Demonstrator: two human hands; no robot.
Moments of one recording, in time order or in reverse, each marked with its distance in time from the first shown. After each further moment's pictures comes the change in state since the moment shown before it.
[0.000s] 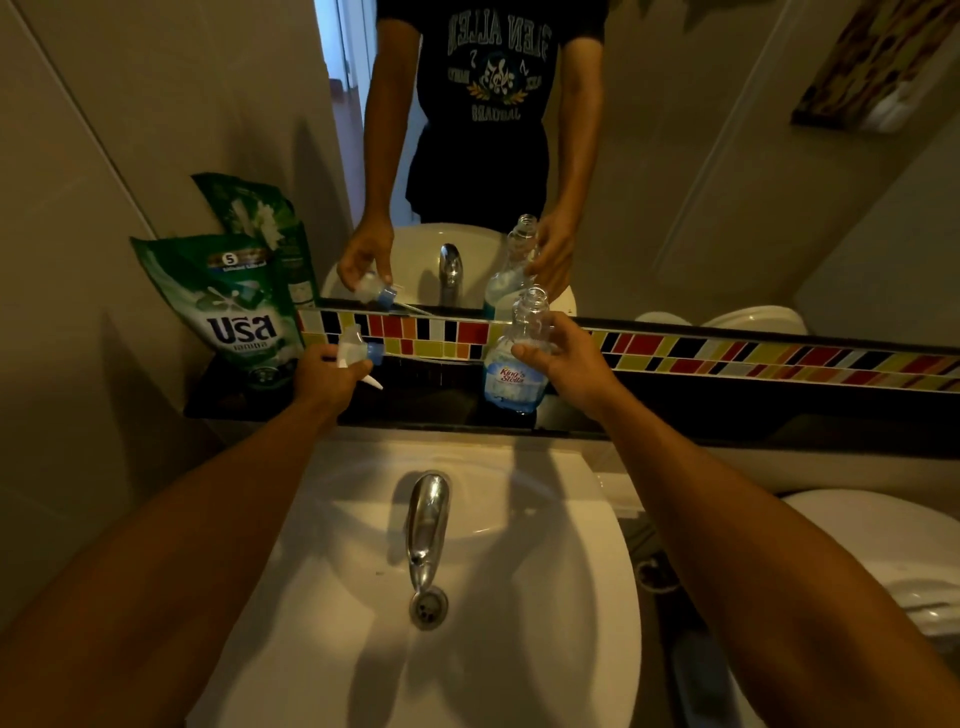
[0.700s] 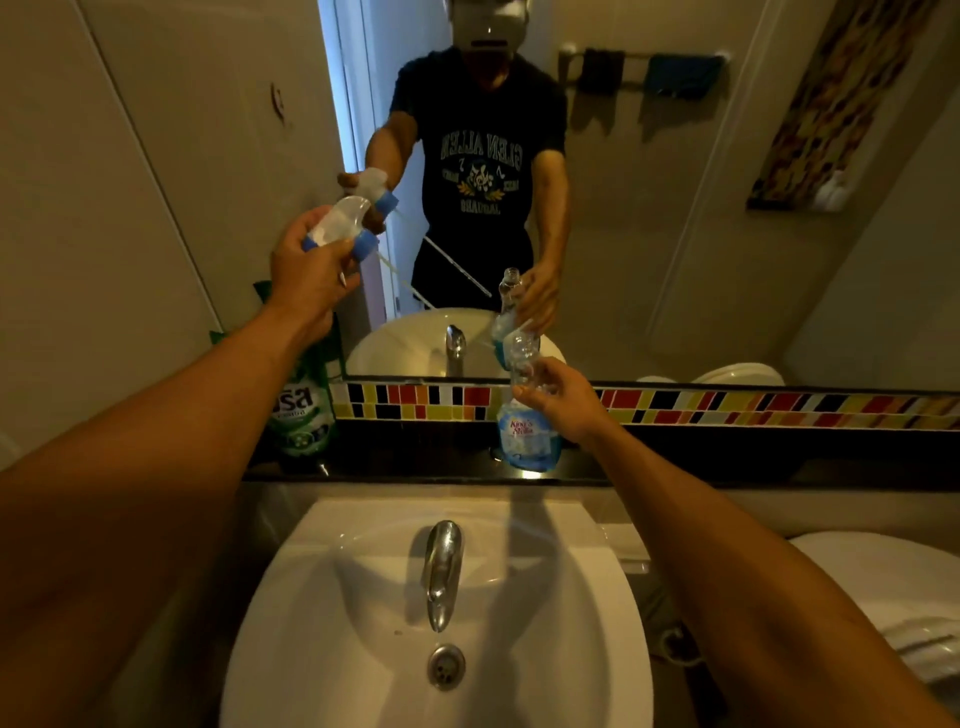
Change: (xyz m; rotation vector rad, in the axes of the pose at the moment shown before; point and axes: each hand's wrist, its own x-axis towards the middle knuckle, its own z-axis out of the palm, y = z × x) left_hand -0.056 0.220 -0.098 -0.580 -0.143 0.405; right_hand -0.031 -0.045 -0.006 -0.125 0.050 -0.122
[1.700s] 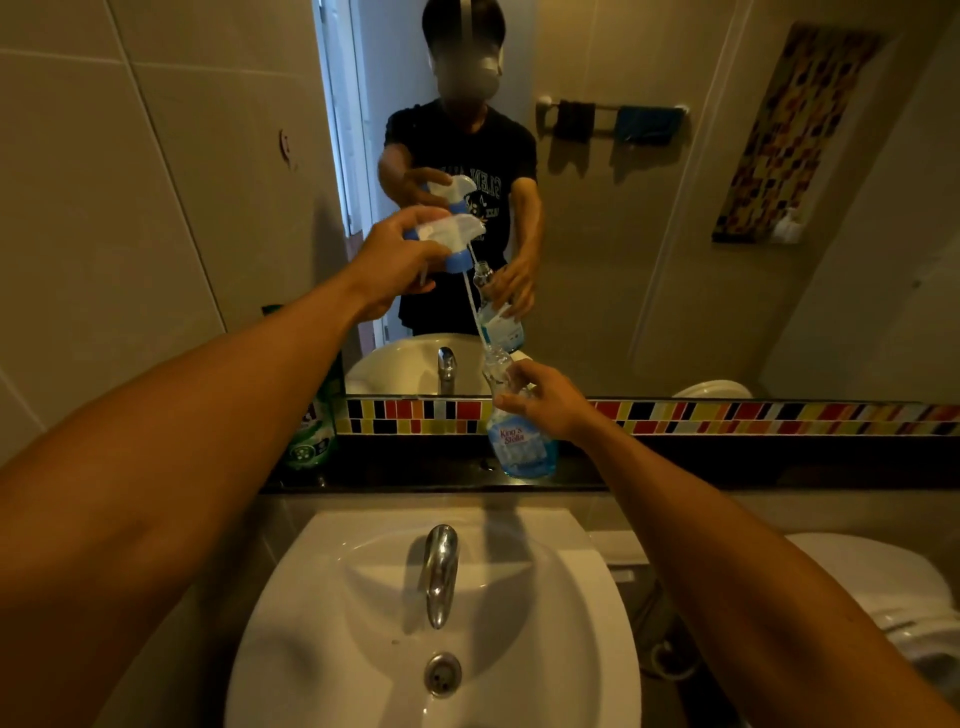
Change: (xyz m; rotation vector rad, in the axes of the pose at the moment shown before) left_hand -0.027 0.047 0.058 0.261 -0.464 0.047; right_hand -0.030 -0.054 -0.004 -0.293 -0.078 -0.118
